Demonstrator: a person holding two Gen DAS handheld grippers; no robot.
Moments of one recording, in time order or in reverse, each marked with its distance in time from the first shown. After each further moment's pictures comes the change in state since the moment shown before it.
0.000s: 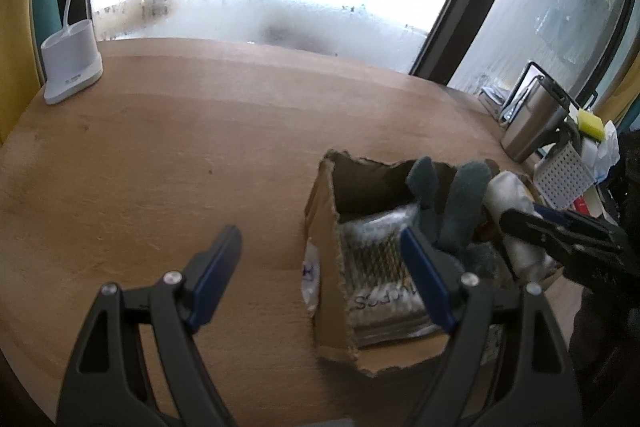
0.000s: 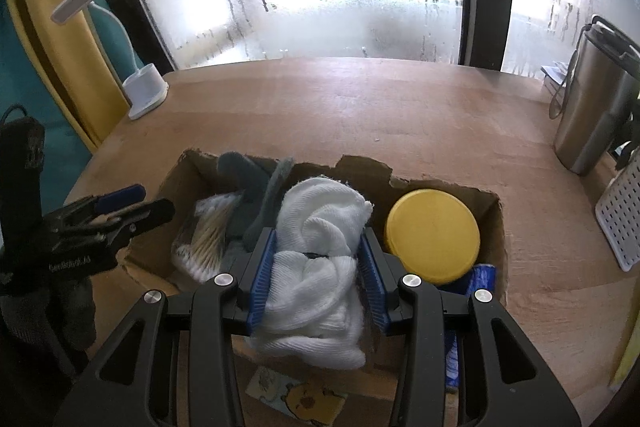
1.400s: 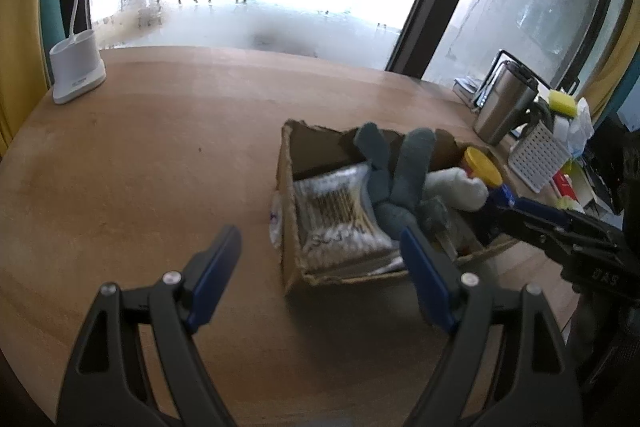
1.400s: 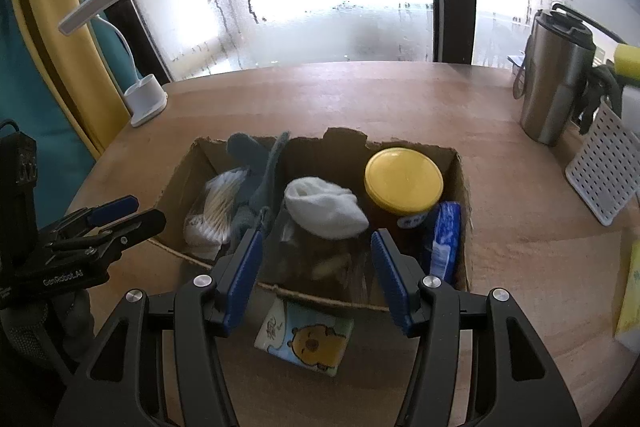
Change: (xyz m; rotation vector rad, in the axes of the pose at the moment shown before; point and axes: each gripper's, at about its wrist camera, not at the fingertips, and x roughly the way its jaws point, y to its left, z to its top) left arm -0.041 -0.026 -0.036 0.045 -0.029 -0.020; right arm -0.047 0.001 -0.040 0.035 -0.051 -0.034
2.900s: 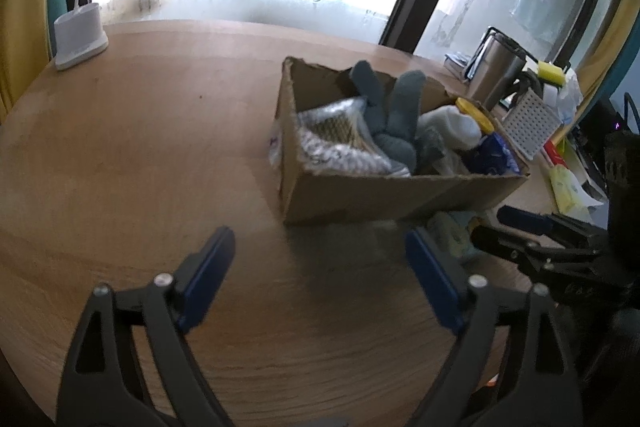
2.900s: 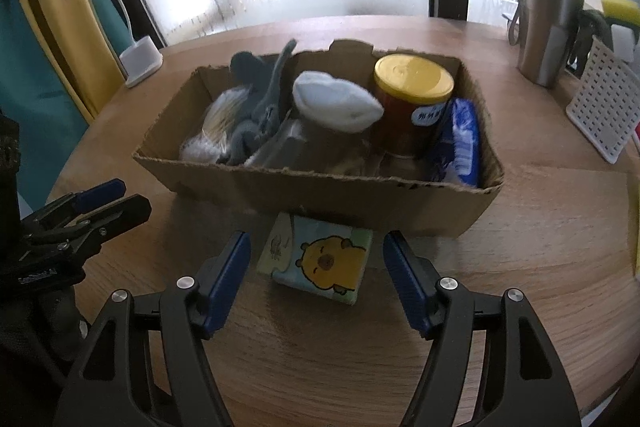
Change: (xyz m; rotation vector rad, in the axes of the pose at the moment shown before) left arm -0.006 0.007 -0.051 0.002 0.034 -0.024; right arm 0.015 0.012 -0.055 0.005 0.088 -0.027
